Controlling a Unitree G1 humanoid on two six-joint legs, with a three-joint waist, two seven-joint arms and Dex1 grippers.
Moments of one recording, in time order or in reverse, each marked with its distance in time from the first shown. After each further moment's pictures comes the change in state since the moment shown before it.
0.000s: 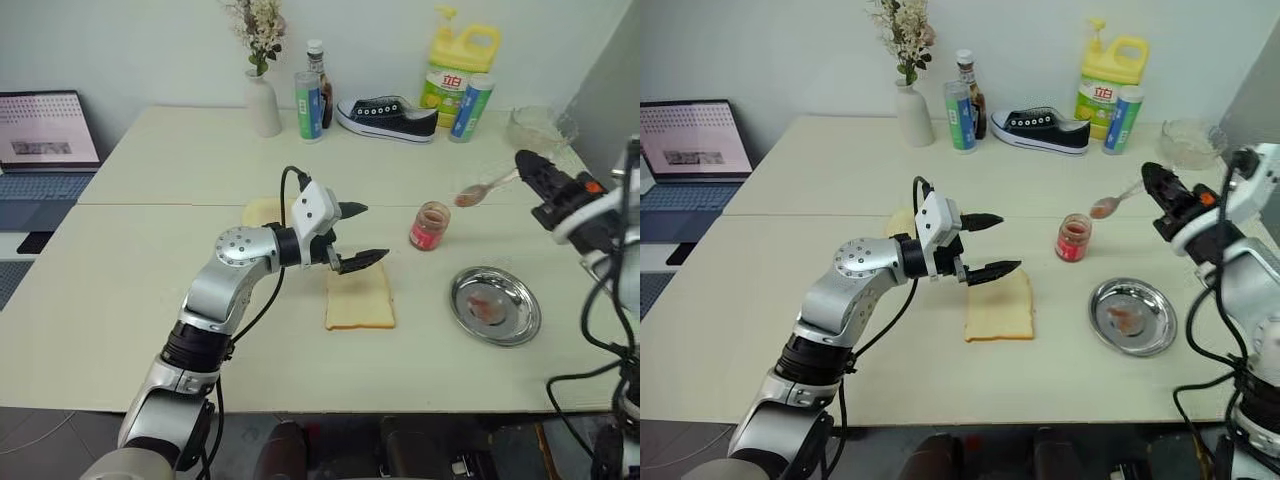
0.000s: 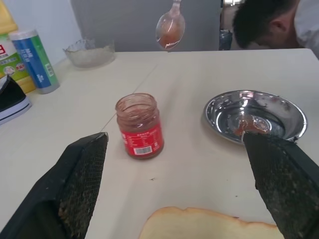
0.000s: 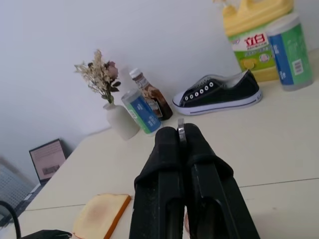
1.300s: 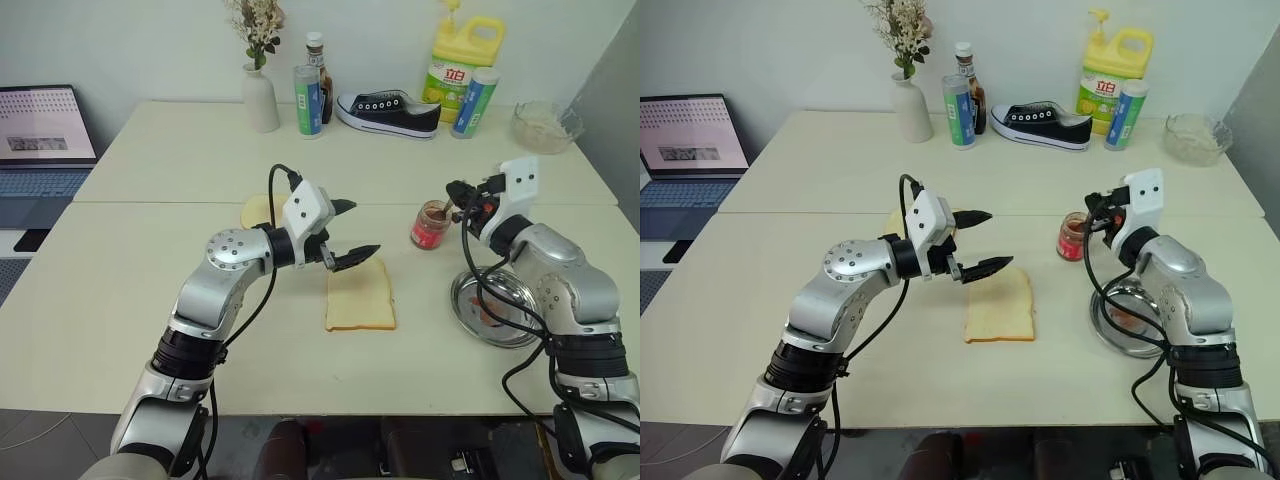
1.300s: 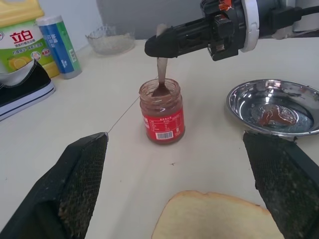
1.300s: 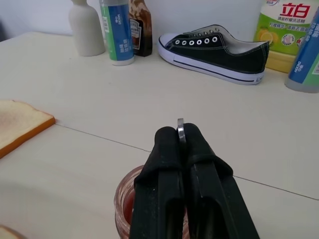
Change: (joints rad) left arm 0.038 0.030 0.019 -0.114 0.016 0.078 0.066; right arm -0.056 0.079 0.281 0.214 -0.804 -0.179 0.453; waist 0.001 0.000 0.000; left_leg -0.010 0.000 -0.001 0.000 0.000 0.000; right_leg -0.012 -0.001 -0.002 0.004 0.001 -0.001
